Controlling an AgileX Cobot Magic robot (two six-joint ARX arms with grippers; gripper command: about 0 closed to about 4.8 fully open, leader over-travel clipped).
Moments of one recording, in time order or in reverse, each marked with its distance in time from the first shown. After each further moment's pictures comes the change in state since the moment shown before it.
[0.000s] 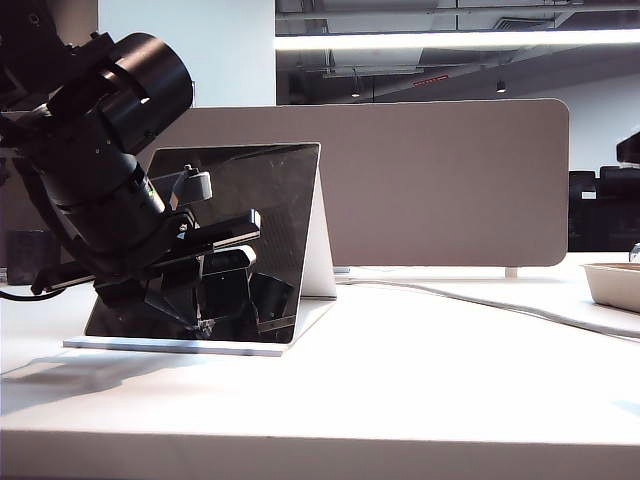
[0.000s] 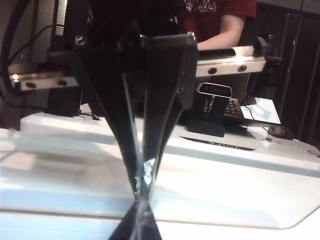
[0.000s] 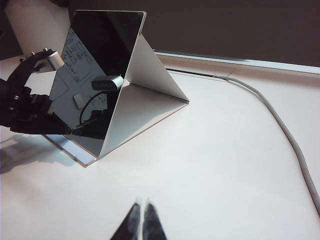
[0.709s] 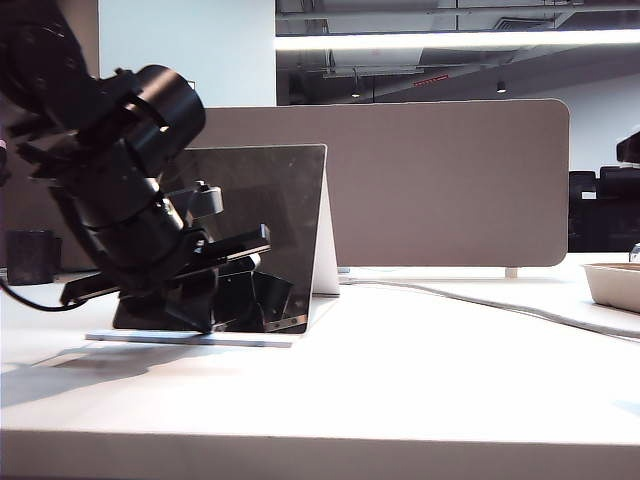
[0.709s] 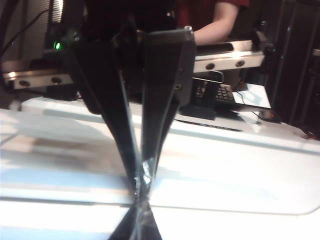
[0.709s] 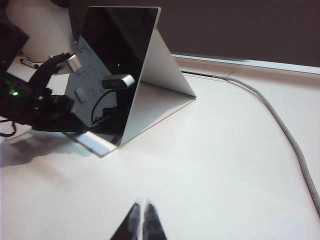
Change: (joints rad) left arm 0.035 0.127 0.080 0.061 0.036 0.025; right arm 0.000 -0.001 0.000 0.000 0.000 0.000
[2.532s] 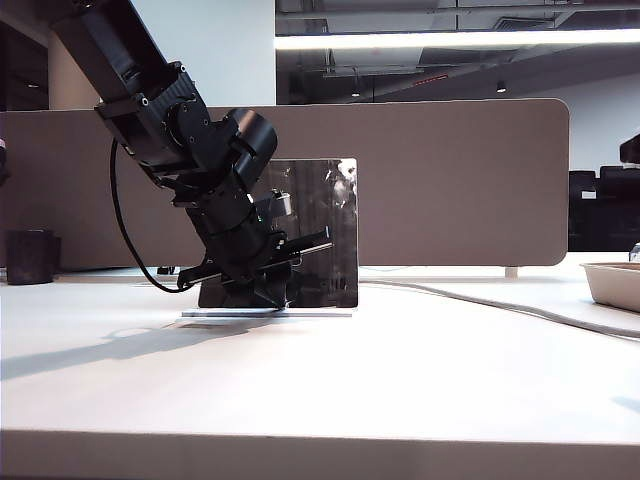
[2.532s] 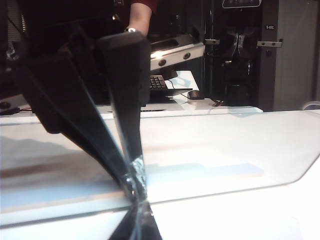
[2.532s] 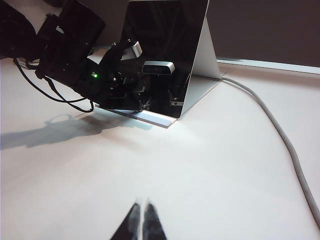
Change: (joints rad) left arm 0.046 0.377 0.535 -0.085 0.068 0.101; right arm 0.000 0.000 0.000 0.000 0.020 0.000
